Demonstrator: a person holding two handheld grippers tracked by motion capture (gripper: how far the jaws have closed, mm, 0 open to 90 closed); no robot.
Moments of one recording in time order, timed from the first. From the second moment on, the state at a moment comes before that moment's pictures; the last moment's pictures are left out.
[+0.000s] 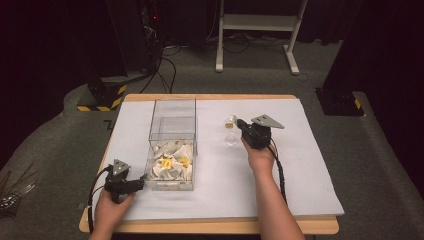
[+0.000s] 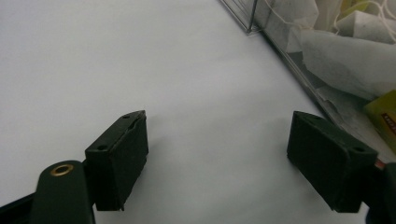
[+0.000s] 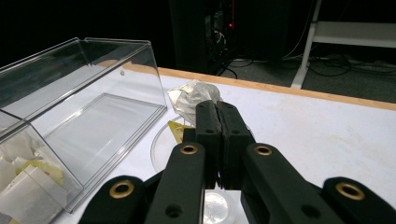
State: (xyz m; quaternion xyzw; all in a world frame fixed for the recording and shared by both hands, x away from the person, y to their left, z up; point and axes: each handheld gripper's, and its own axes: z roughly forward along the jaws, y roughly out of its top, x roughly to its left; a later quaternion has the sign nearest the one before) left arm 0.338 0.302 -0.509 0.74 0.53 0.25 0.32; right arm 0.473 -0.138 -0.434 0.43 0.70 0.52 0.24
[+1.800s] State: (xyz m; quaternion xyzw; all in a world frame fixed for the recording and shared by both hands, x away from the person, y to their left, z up) left arm 0.338 0.302 -0.509 0.74 0.53 0.24 0.33; right arm 0.452 -0.130 -0.431 0.42 0.72 0.50 0.24
